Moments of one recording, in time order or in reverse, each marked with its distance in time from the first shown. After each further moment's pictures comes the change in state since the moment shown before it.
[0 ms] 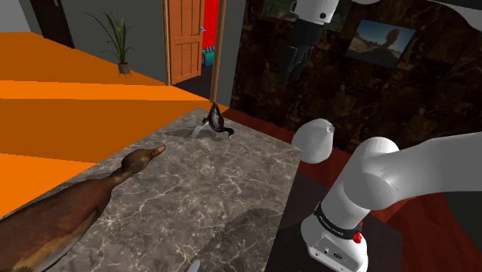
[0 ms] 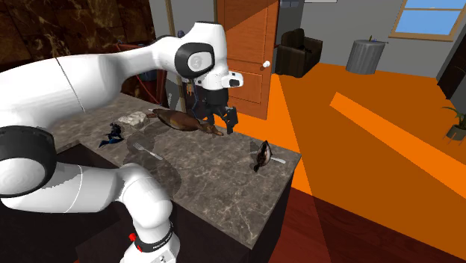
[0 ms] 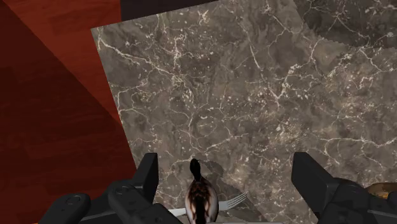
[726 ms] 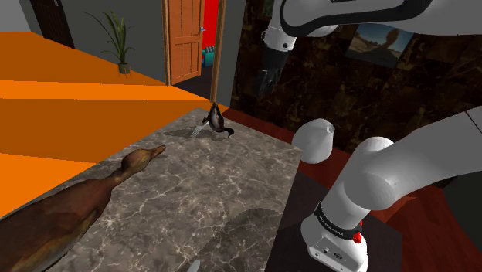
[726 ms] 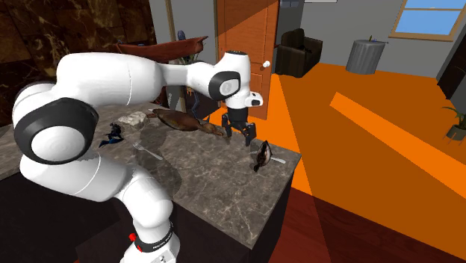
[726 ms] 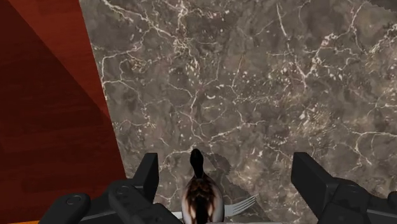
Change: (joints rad) arm 0.019 0.247 -0.059 -0.053 -0.005 0.277 -0.081
